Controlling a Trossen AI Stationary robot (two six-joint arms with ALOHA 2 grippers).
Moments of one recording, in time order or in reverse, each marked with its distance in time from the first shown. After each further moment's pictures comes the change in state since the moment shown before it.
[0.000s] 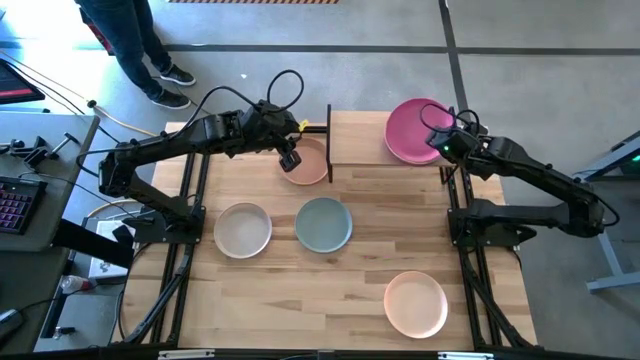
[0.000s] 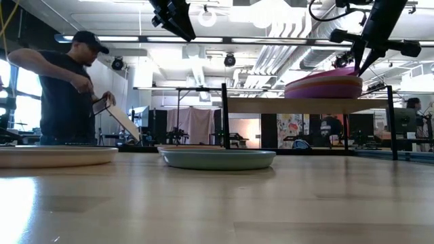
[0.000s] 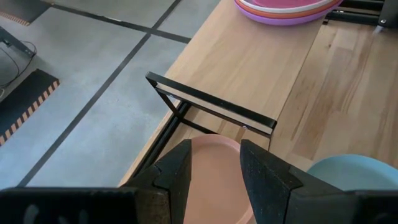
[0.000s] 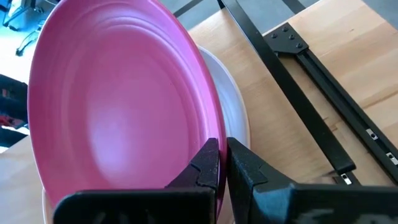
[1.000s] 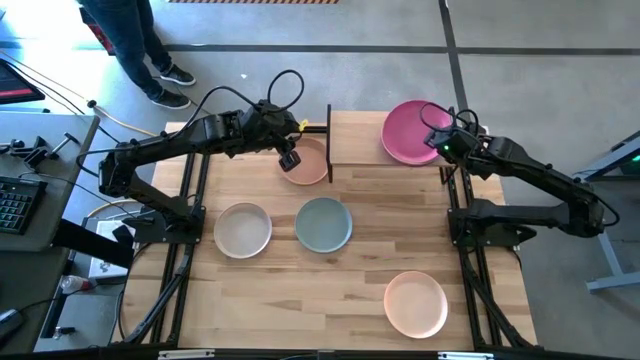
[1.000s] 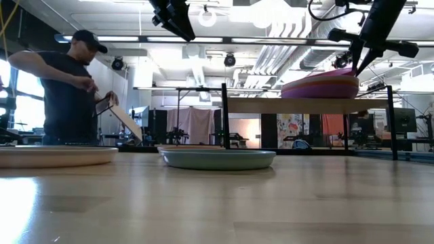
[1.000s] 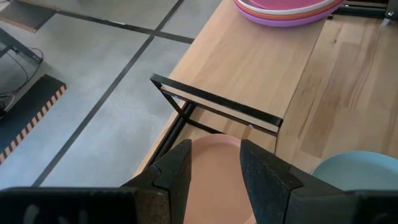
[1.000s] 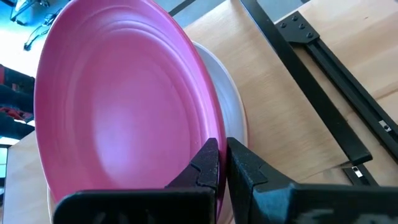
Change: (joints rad) left arm 0.000 0.000 0.000 0.001 -0.016 0.037; right arm 0.000 0.000 0.000 0.022 -0.035 0.001
